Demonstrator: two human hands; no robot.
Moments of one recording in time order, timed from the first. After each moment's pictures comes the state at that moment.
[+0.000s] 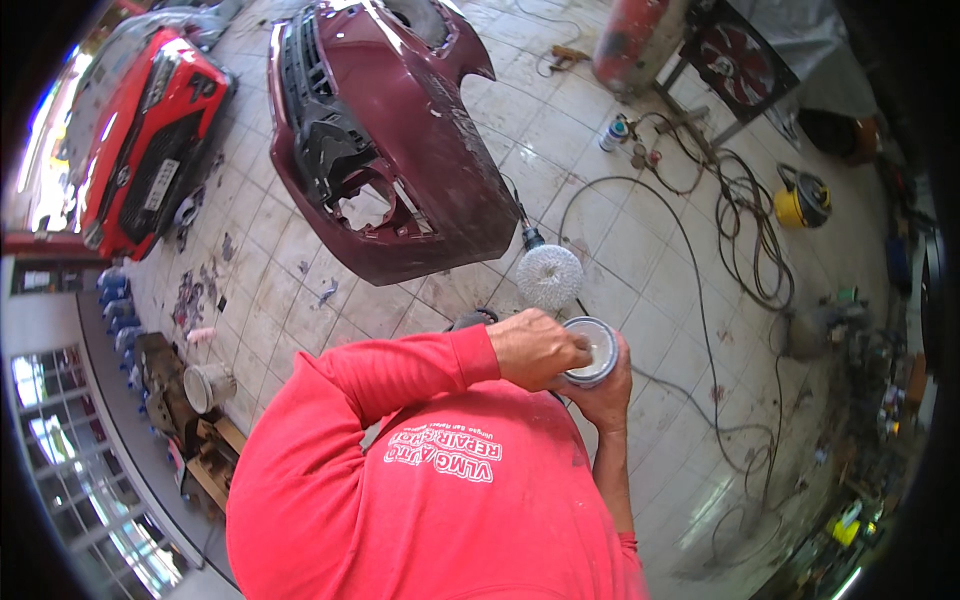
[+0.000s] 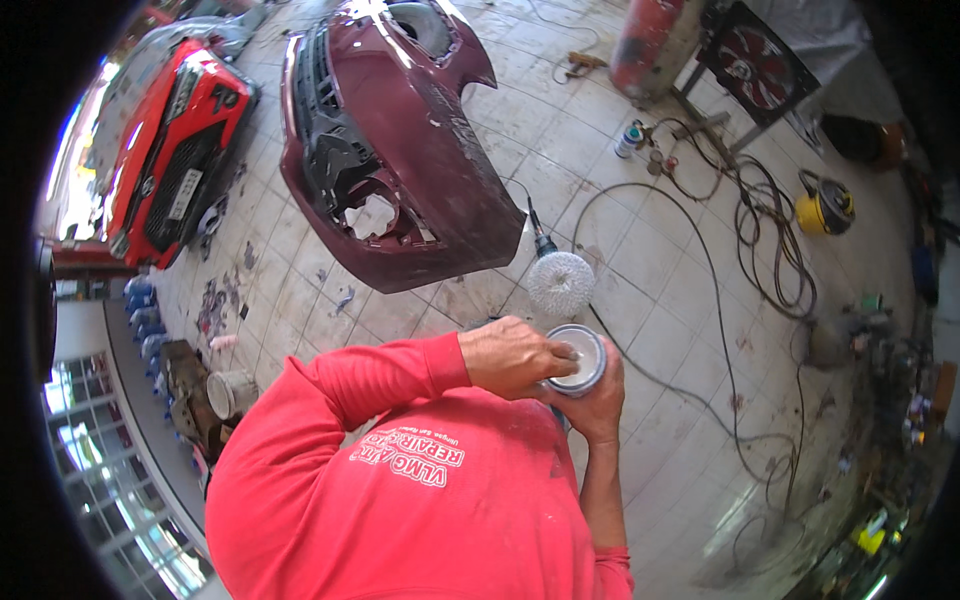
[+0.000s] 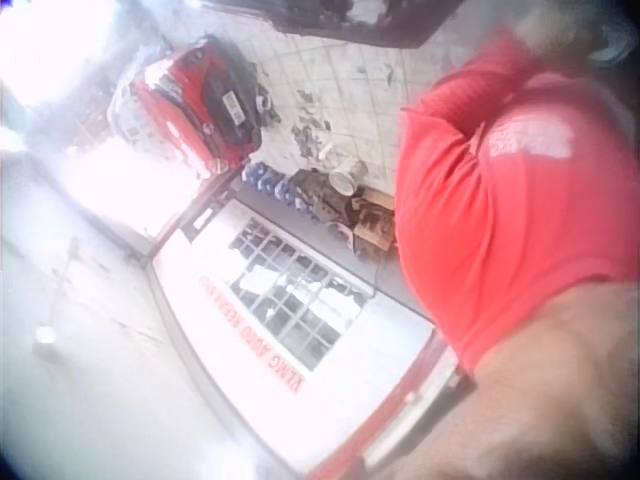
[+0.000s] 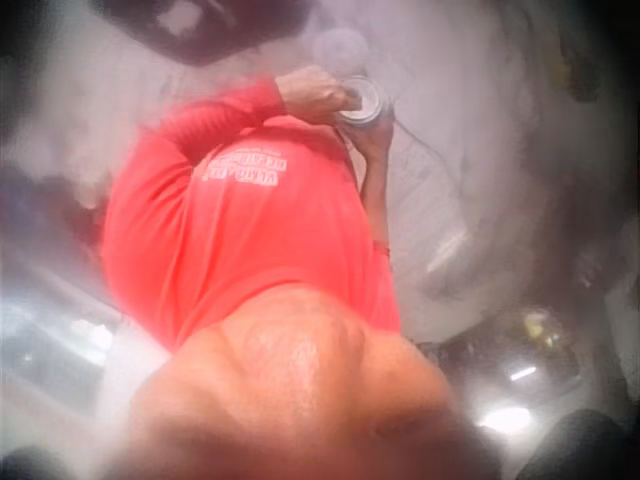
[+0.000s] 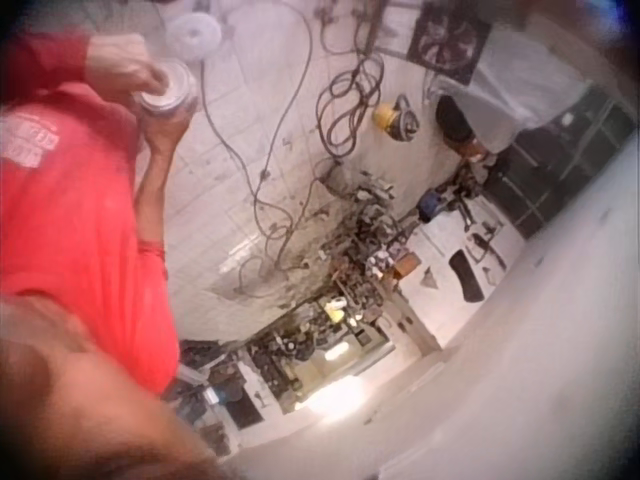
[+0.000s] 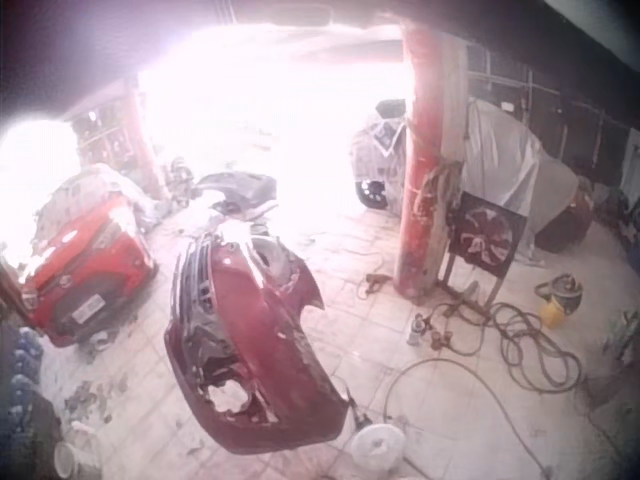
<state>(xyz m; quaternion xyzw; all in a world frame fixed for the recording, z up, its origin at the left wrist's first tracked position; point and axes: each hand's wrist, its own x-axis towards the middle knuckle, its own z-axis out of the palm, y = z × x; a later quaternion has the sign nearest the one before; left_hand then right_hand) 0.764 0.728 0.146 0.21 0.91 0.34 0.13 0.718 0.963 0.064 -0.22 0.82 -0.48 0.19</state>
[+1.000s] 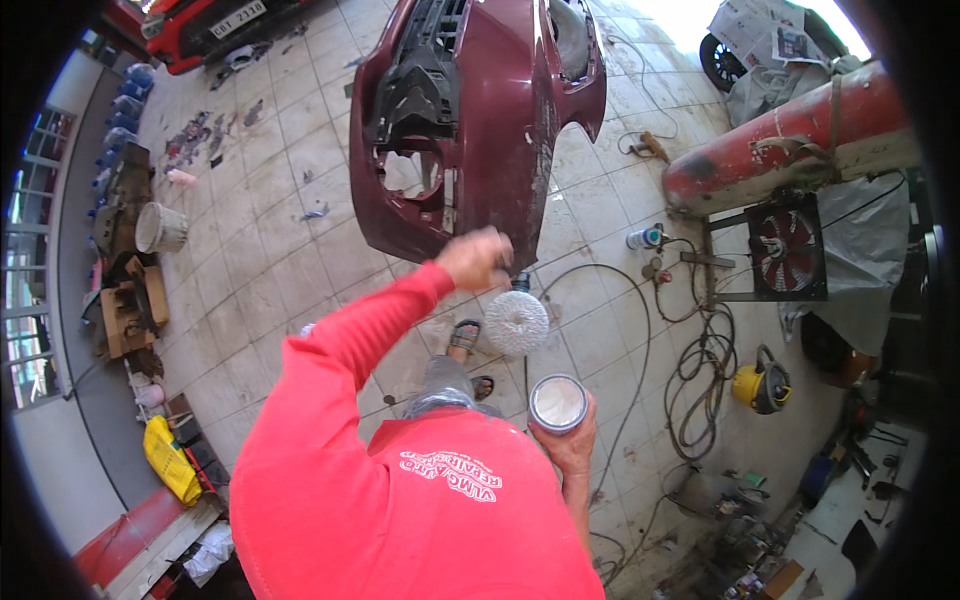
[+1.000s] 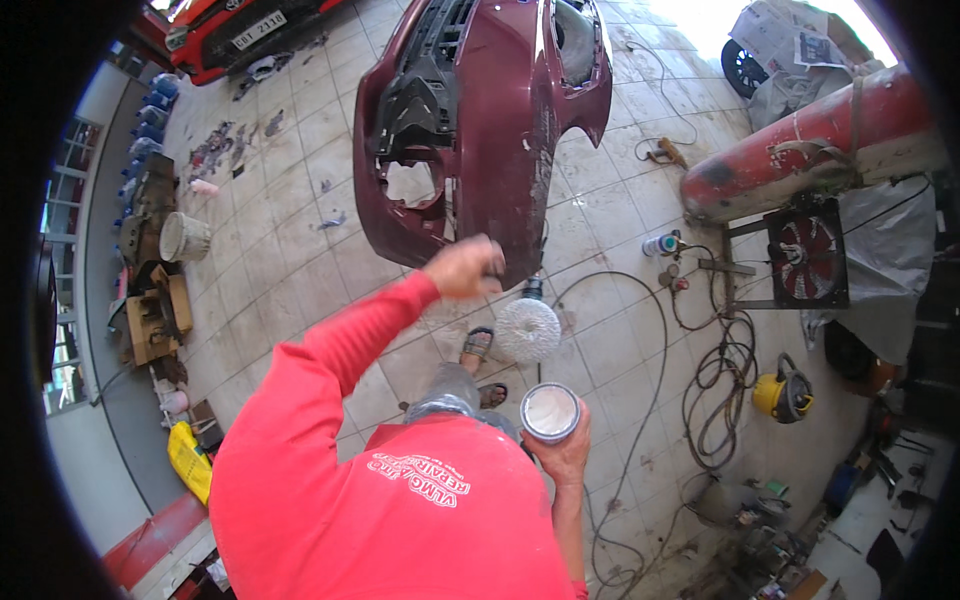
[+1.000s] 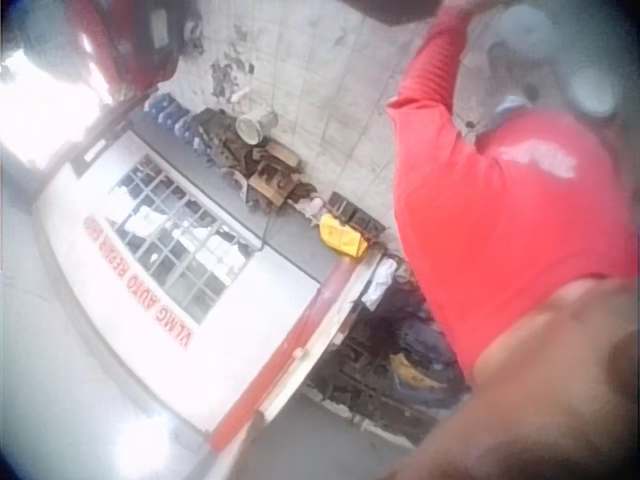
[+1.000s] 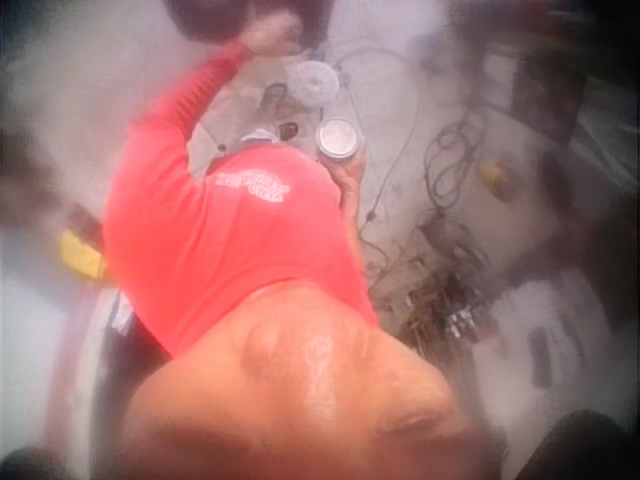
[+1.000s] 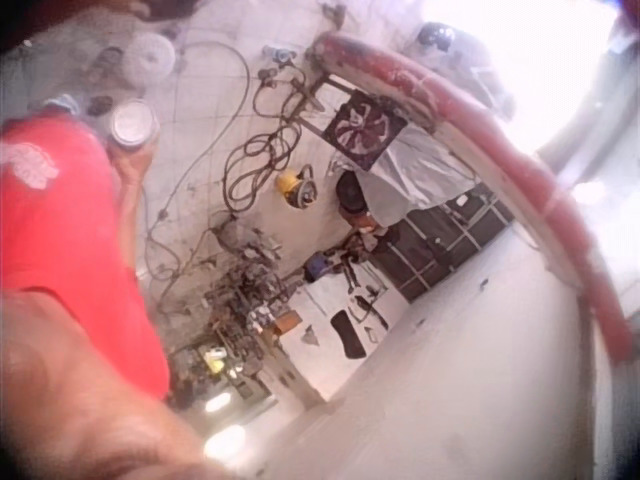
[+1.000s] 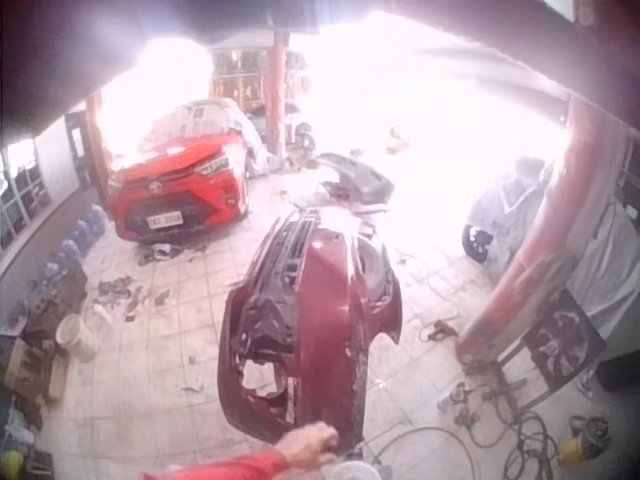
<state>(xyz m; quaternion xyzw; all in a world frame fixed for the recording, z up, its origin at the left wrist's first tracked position) 0.776 0.587 -0.008 -0.31 0.86 0.40 -0.08 0.601 0.959 0.047 -0.39 0.80 -0.34 0.30</state>
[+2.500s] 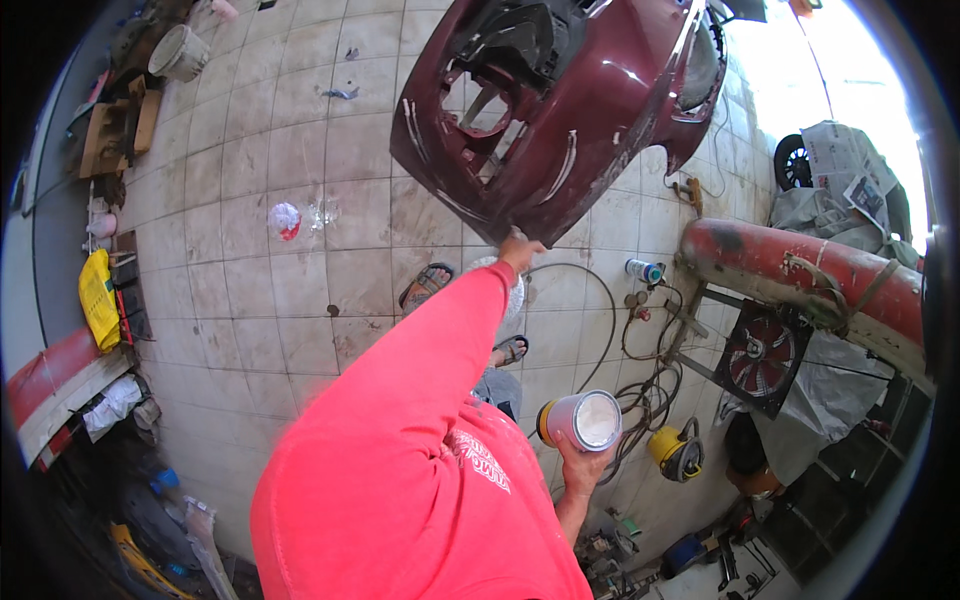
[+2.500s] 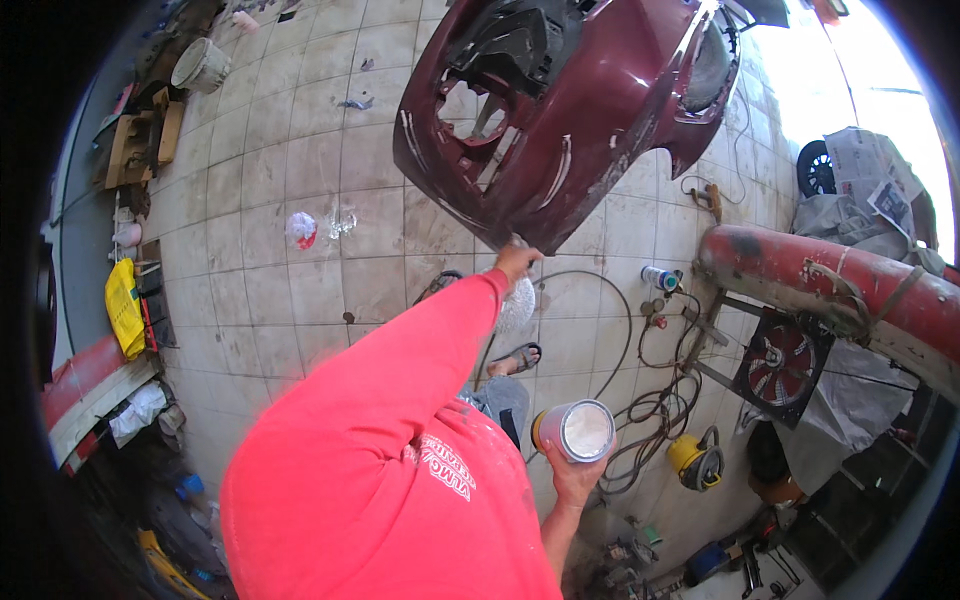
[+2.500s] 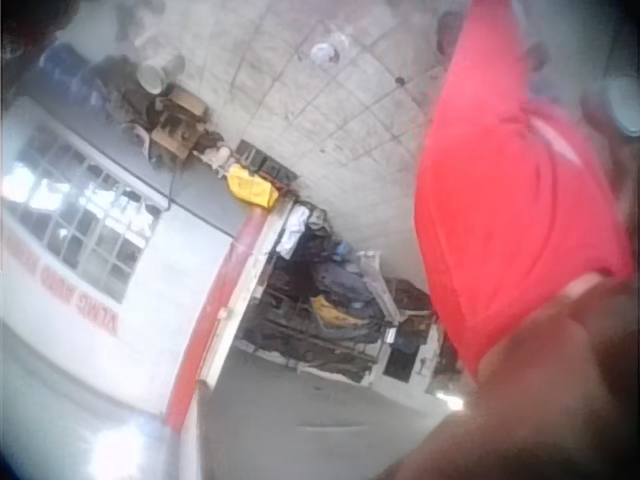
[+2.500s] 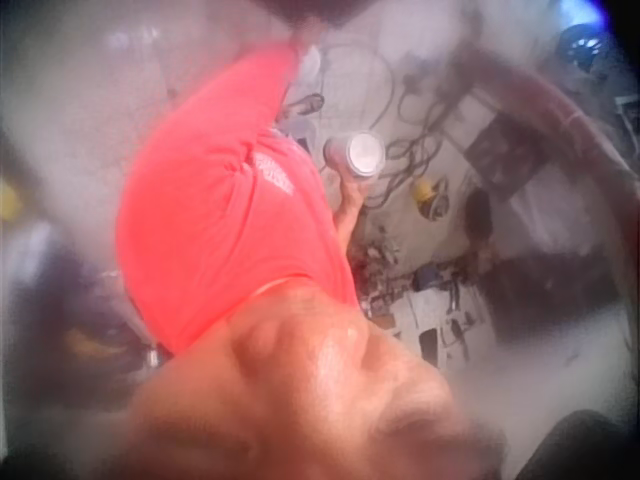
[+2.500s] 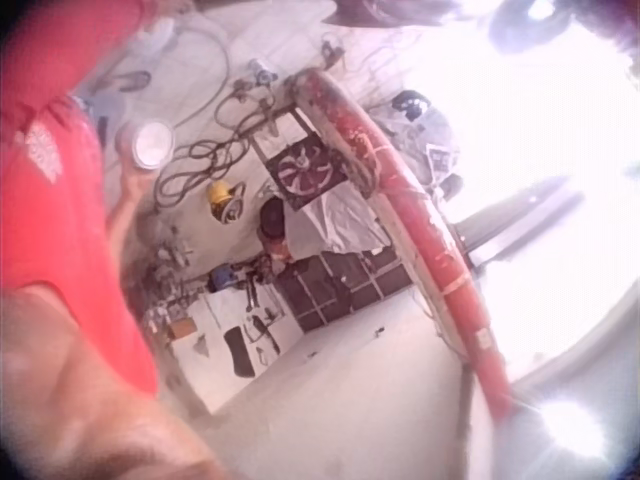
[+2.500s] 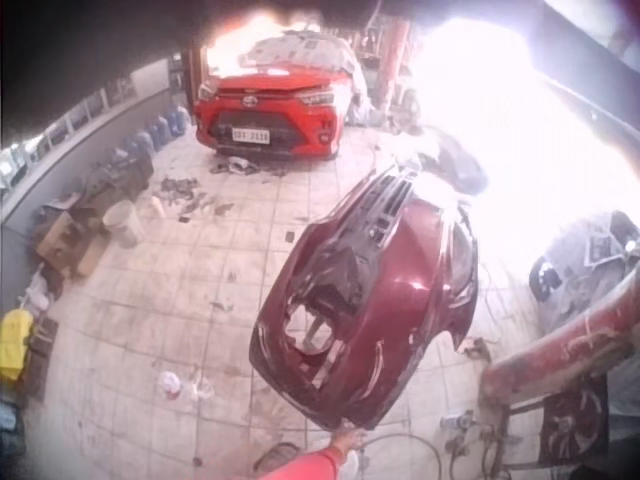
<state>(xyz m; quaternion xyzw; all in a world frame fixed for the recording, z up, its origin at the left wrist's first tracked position) 0.644 0.649 -0.250 -0.69 0.22 0.63 -0.28 0.488 0.927 0.089 -0.38 0.78 -0.33 0.36</state>
